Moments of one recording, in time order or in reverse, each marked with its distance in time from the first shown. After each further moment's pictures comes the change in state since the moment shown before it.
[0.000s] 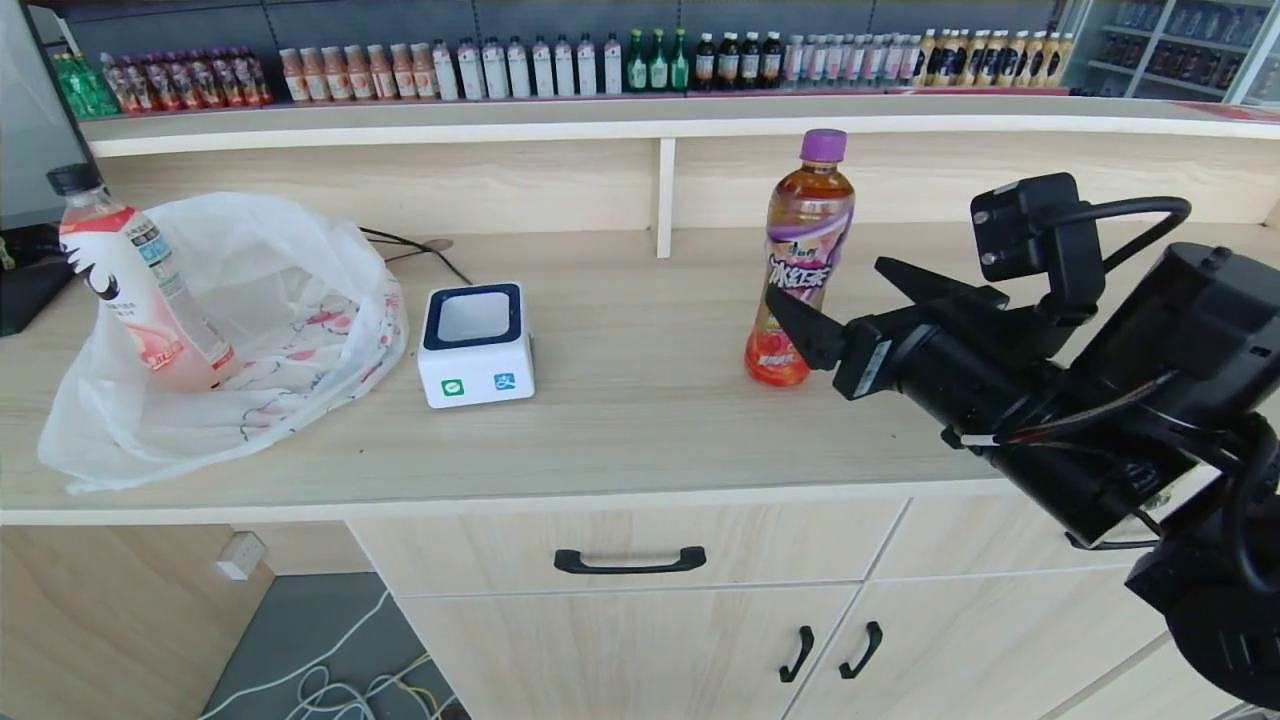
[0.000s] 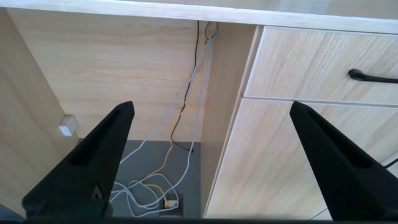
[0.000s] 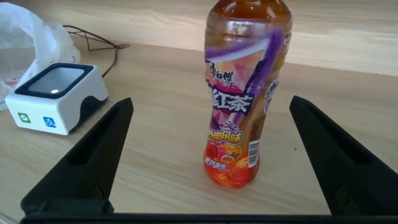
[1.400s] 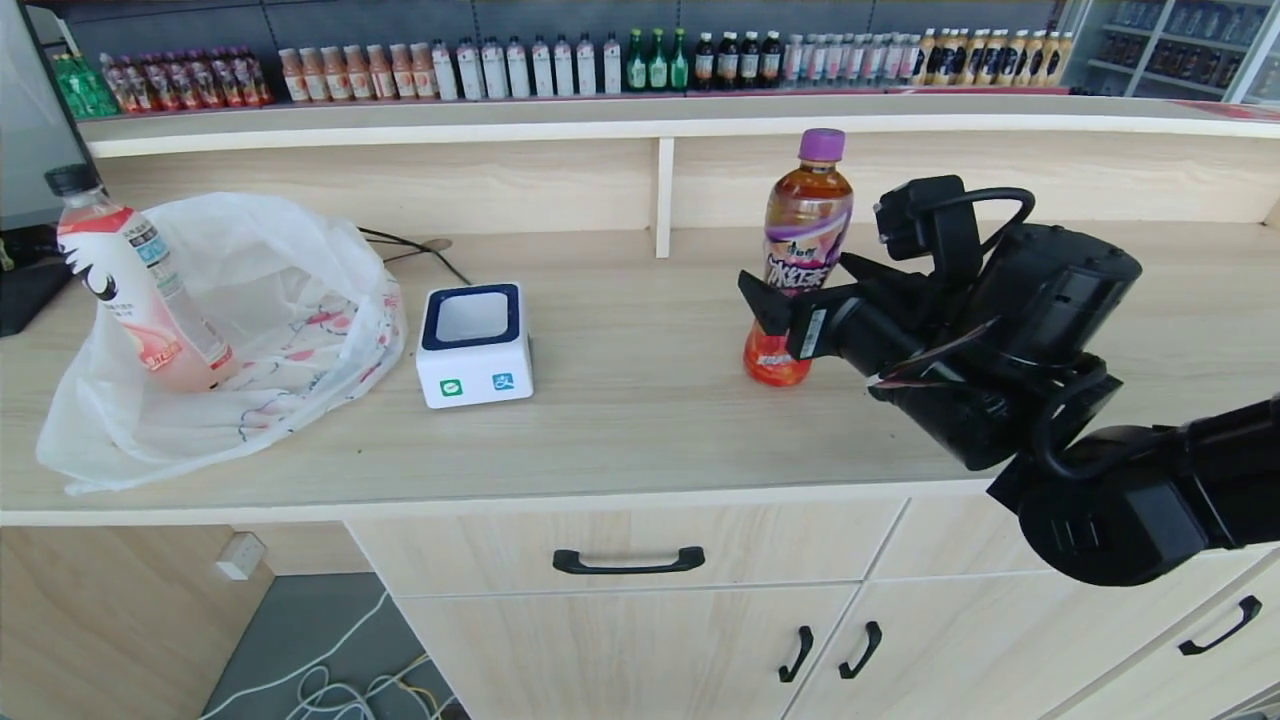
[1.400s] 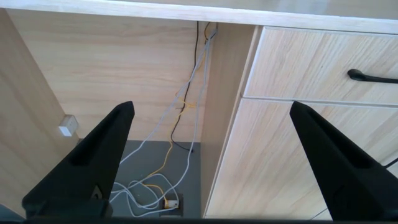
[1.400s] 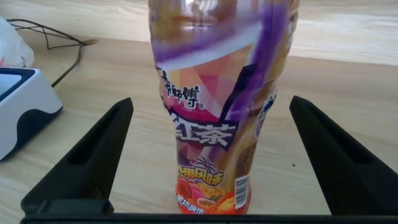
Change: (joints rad) left arm 0.000 0.000 0.000 0.000 0.000 0.000; right arm -0.062 0.196 -0.232 0.062 -0.001 0.020
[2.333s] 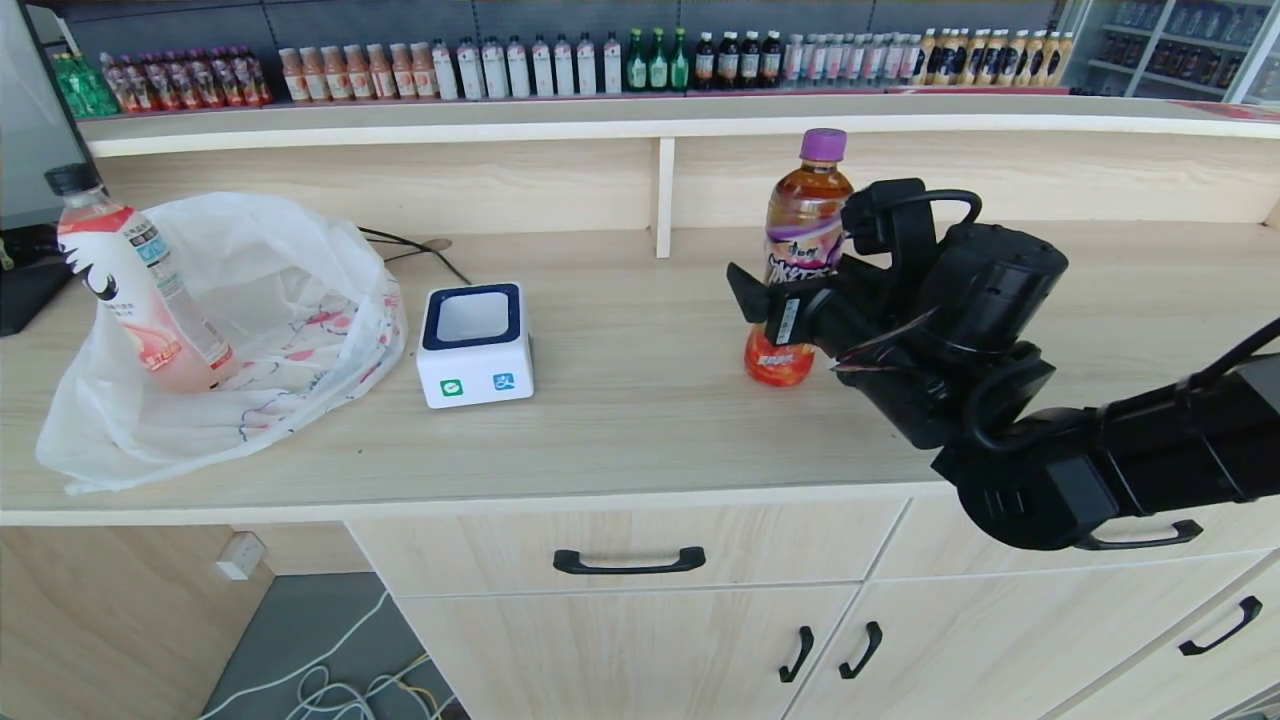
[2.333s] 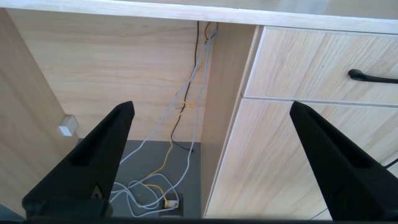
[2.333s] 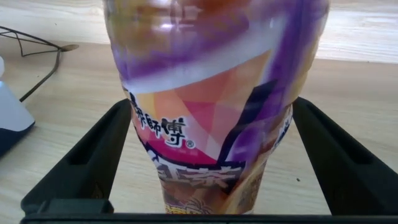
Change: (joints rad) left arm 0.000 0.000 0.000 0.000 0.000 0.000; right arm -0.010 0.093 -0.113 0.011 -0.052 0.004
